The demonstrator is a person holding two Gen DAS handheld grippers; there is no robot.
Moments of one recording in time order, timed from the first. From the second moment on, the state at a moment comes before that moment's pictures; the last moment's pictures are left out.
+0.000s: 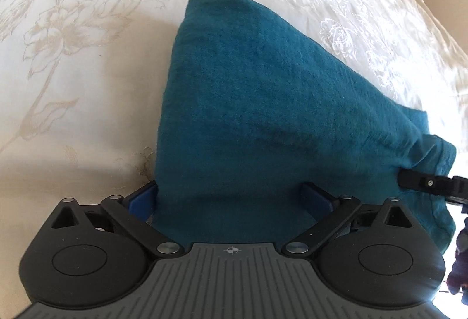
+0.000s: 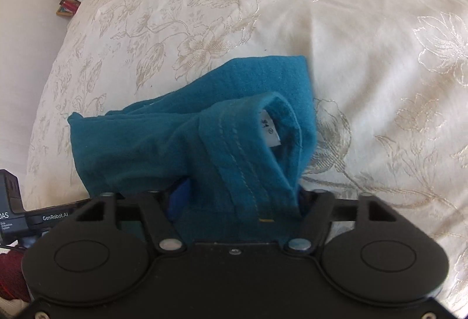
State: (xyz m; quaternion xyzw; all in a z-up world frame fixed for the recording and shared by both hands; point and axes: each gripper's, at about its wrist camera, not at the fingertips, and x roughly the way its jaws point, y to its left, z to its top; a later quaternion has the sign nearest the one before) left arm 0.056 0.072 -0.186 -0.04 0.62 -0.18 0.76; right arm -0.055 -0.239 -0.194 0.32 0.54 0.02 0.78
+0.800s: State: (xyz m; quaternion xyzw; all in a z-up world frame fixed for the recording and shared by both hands) left arm 0.177 0.086 -0.064 -0.05 0.46 -0.12 0.88; right arm 0.120 -0.215 -0.055 0.23 0.41 0.10 0.87
